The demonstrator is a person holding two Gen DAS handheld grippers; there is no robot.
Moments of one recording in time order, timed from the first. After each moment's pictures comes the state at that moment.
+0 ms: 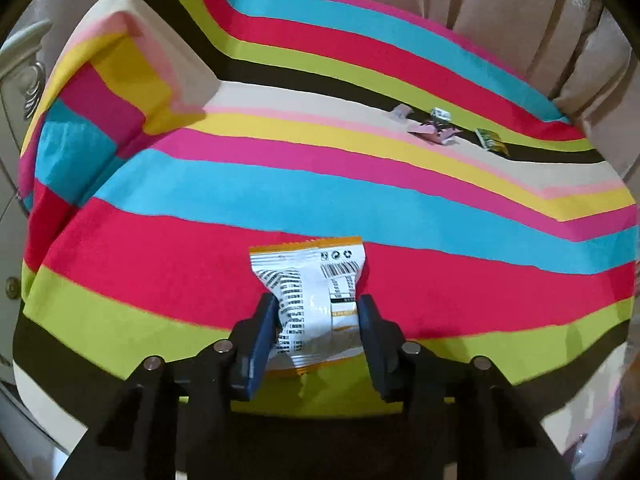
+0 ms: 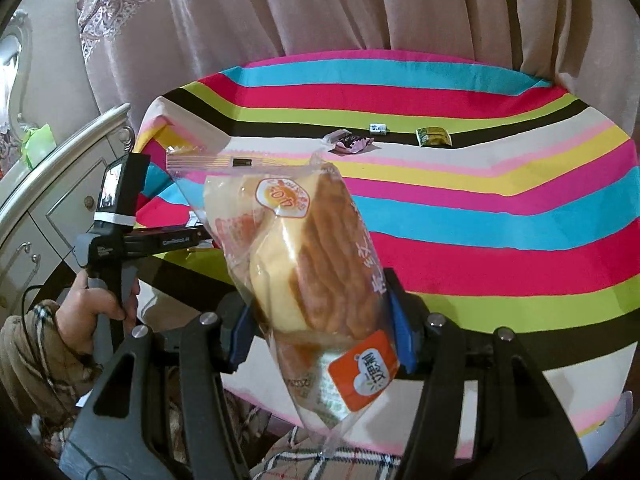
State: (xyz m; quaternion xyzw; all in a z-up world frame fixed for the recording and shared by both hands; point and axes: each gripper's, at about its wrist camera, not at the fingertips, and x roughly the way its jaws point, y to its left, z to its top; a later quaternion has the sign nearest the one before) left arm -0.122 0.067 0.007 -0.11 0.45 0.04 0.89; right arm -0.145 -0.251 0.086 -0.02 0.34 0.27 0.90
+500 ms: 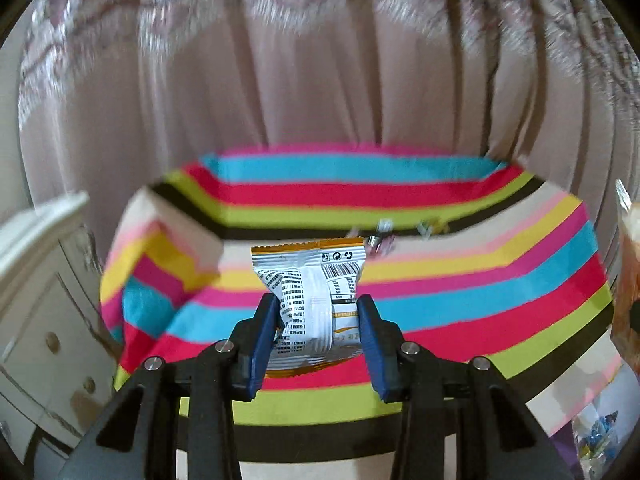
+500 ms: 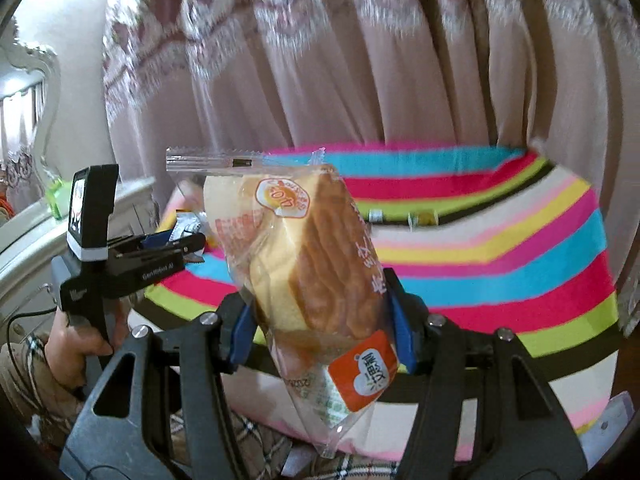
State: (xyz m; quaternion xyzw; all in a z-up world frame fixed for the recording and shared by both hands) left arm -0.202 0.011 0.144 0.01 0.25 0.04 0.97; right arm -0.209 -0.281 0.150 0.03 0.19 0.27 0.94
